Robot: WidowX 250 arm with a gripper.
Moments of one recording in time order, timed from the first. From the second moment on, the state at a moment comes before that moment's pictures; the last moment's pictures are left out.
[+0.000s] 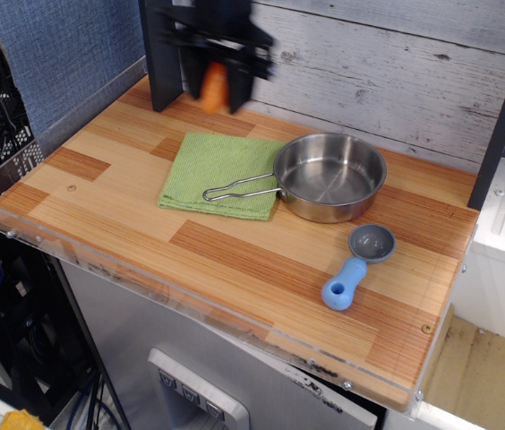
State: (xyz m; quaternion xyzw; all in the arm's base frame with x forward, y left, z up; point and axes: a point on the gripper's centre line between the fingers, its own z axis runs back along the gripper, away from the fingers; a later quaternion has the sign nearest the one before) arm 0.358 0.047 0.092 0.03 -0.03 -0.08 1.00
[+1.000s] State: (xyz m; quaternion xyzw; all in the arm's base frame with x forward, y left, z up) arm 0.375 -0.010 0.031 0.06 0.05 -0.17 0.98
